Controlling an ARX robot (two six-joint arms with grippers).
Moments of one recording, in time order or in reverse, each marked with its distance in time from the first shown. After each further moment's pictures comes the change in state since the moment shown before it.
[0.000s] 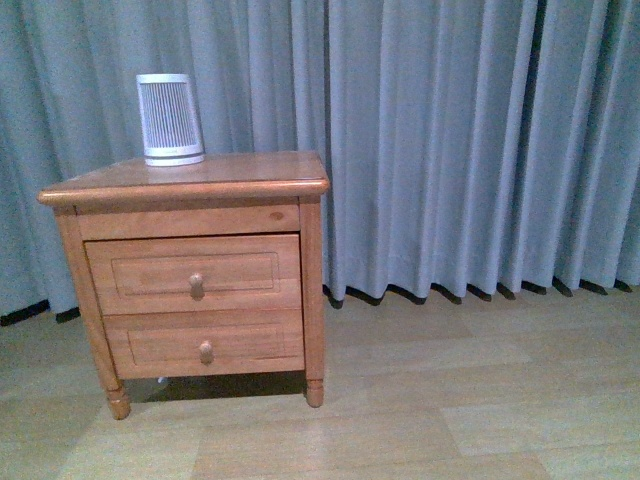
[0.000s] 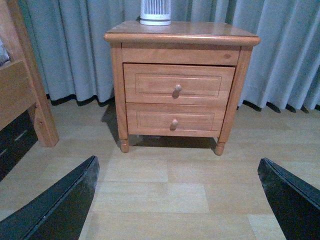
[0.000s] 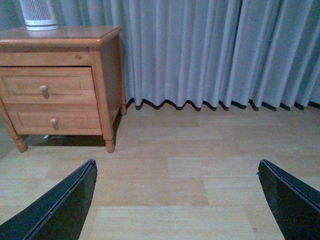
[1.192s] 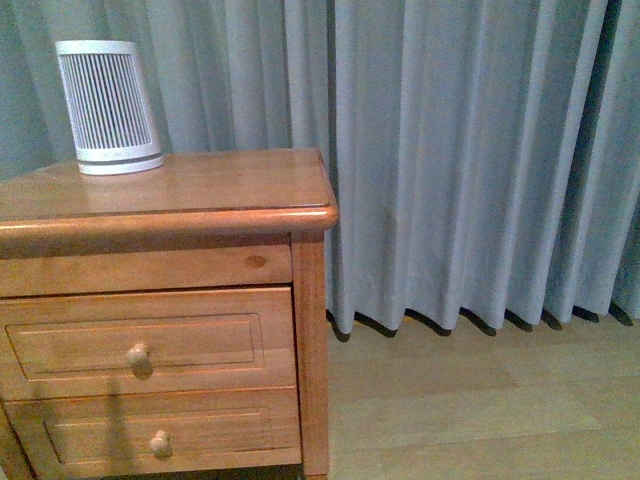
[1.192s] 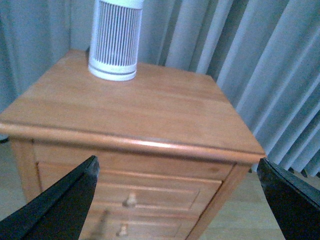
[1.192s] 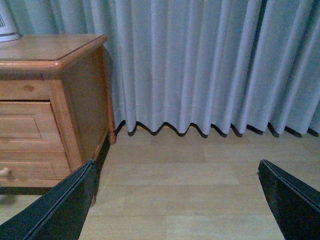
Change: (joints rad) left arm -0.014 1.025 0.680 0.324 0.099 -0.190; right arm 0.000 0.000 0.000 0.000 0.000 0.000
